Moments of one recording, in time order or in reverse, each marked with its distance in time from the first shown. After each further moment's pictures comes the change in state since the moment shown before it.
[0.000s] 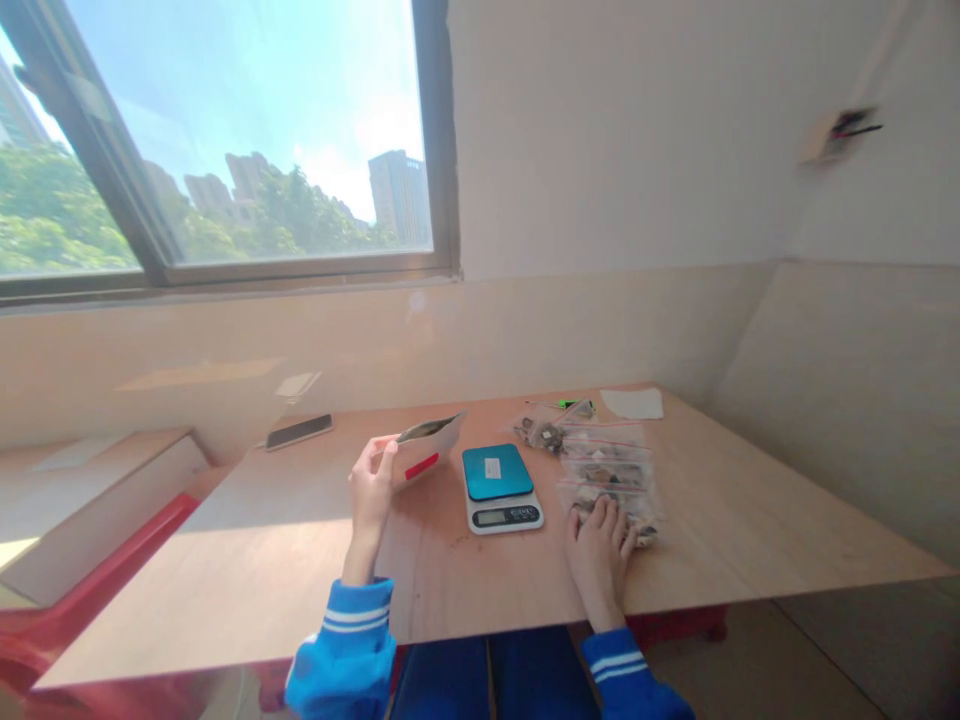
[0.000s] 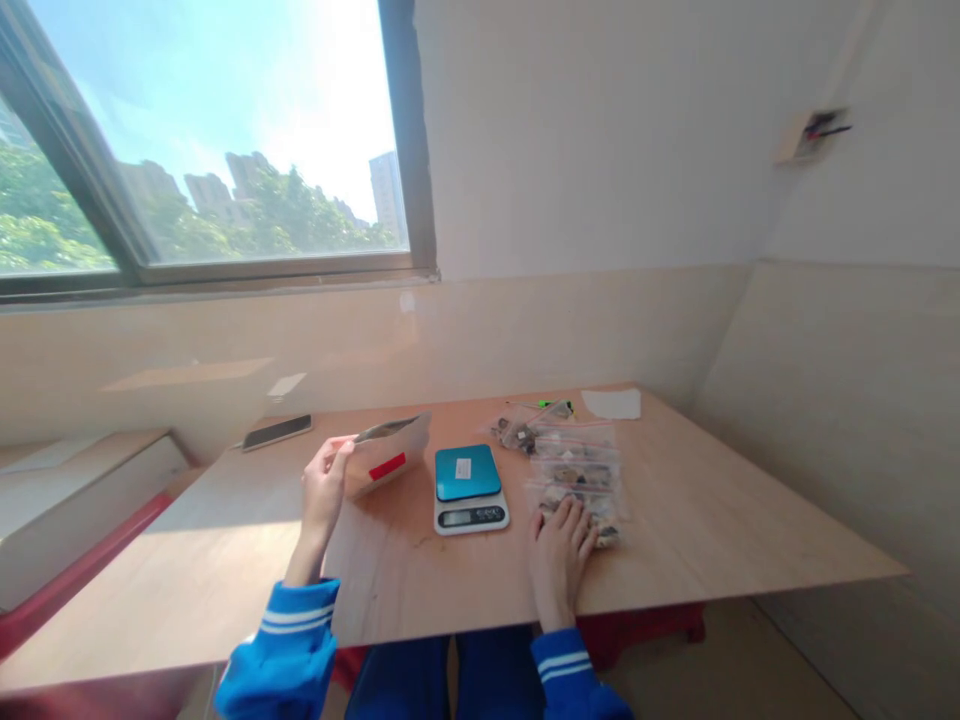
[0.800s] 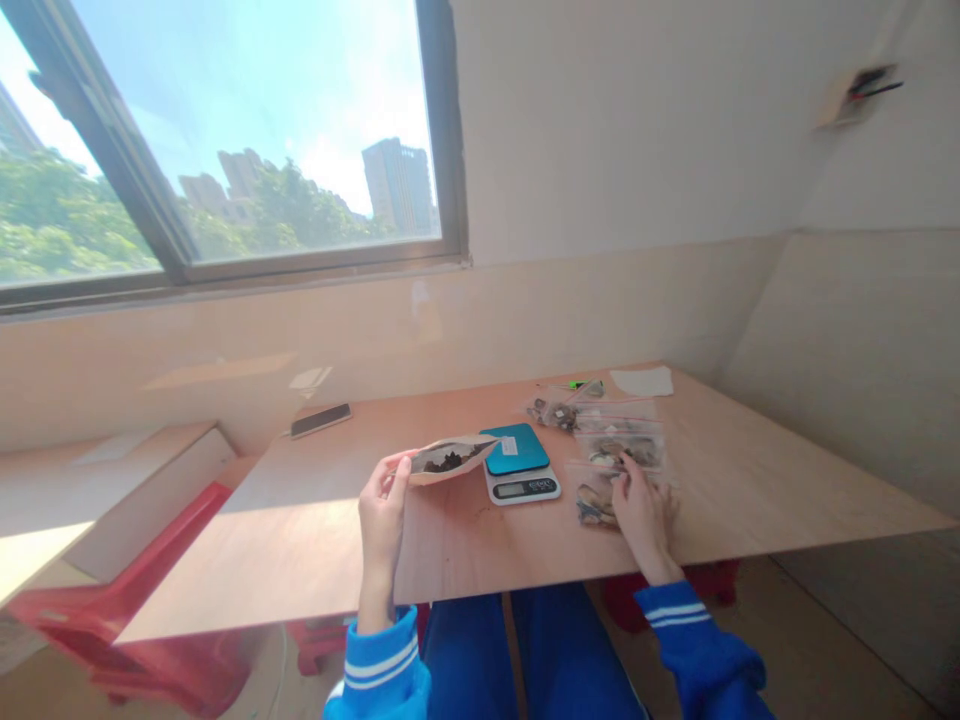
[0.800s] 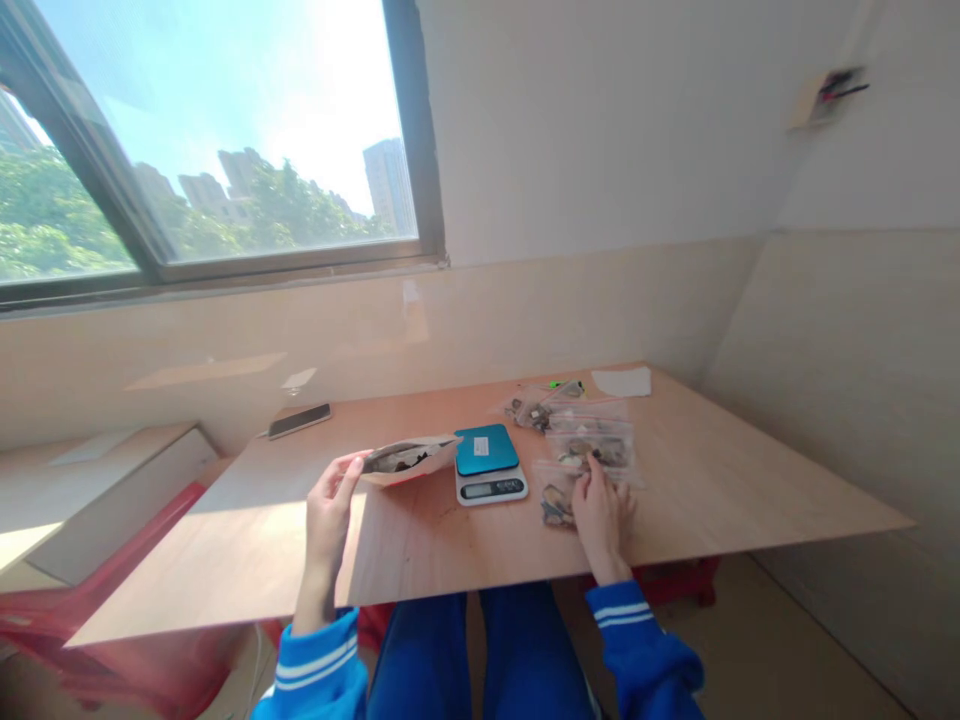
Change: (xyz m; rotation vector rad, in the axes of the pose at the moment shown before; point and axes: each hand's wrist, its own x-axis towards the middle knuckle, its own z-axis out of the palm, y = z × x) left_hand -0.051 0.002 -0.040 -0.209 -0.102 -0.028; right_hand 0.037 0.023 -0.048 0.152 -0.258 0.060
